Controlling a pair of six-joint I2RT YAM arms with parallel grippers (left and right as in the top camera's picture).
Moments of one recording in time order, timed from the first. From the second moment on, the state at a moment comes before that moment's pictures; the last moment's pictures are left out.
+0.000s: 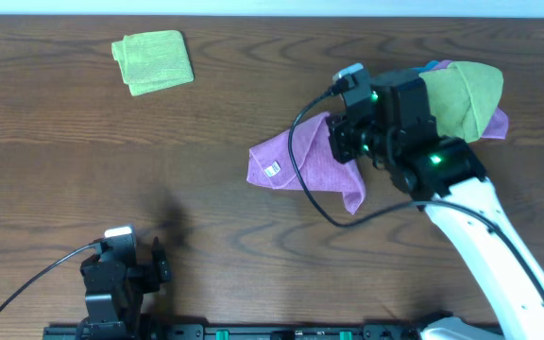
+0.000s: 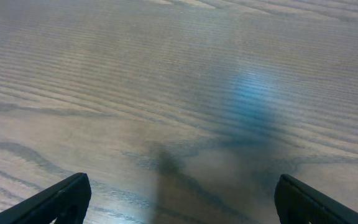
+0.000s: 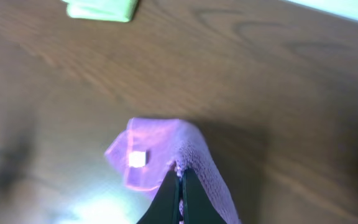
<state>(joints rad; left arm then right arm) 0.04 0.01 0.25 -0.92 -0.12 -0.06 0.39 1.39 1.24 -0.60 -0.15 -0.01</state>
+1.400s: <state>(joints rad) 0.04 0.01 0.25 -0.92 -0.12 -0.06 0.31 1.60 1.27 -0.80 0.20 0.33</state>
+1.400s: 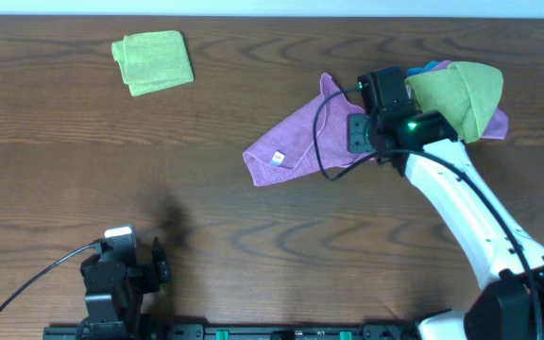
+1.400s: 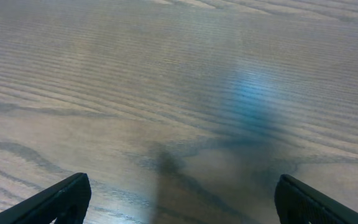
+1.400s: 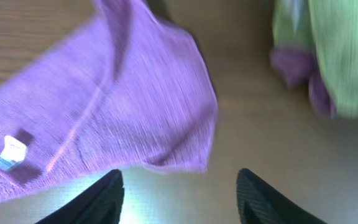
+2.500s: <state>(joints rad) 0.04 0.01 0.25 -0.92 -0.12 -0.06 0.22 1.87 1.23 -0.71 0.05 0.52</state>
